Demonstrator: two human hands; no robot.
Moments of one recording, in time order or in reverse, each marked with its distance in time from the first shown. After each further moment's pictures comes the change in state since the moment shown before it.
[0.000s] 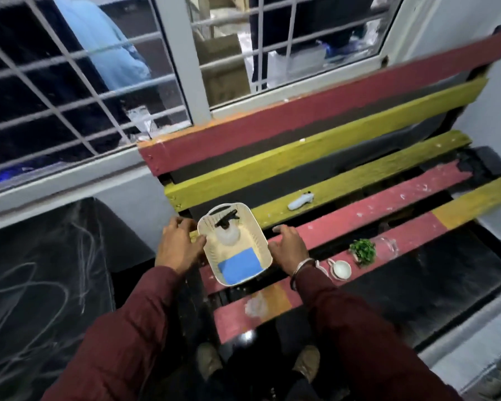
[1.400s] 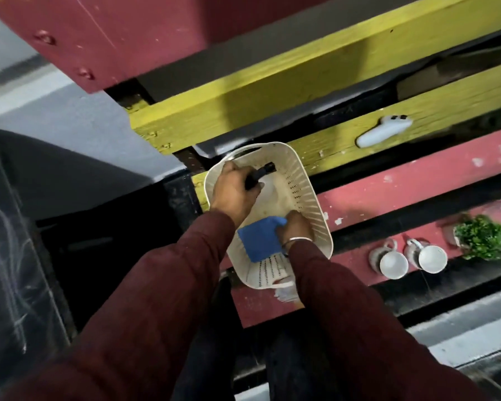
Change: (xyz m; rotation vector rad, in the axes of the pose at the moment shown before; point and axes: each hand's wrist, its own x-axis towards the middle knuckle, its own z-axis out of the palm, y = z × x) left_hand 0.197 -0.055 0.198 -0.112 -0.276 -0.057; right_hand 0.169 0.092 0.239 -0.199 -0.327 0.514
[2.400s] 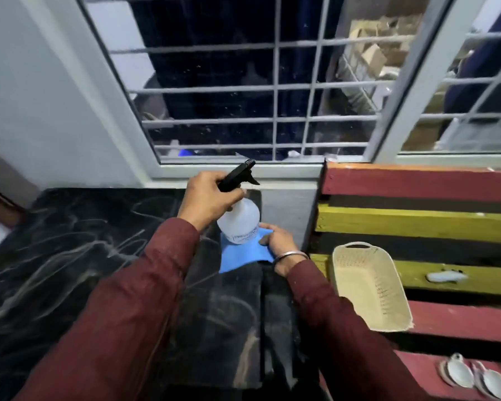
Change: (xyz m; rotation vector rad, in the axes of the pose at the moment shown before) left_hand -0.385 -0.111 -0.394 -0.449 0.678 -0.022; right_hand -0.421 -0.243 0.039 0.824 -0.494 -0.503
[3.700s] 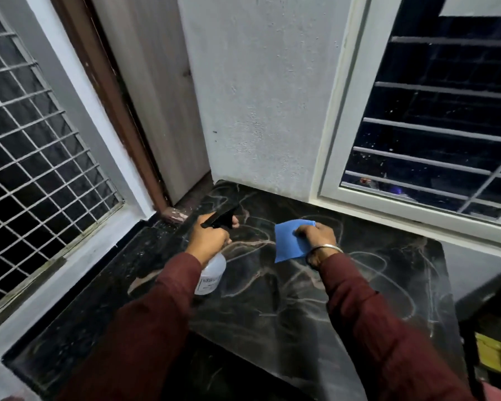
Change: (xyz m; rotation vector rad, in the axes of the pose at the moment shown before) left_hand -0.089 -0.325 -0.412 -0.365 0.329 -0.352; right_hand -0.002 0.084 0.454 -0.276 0.041 -0.169
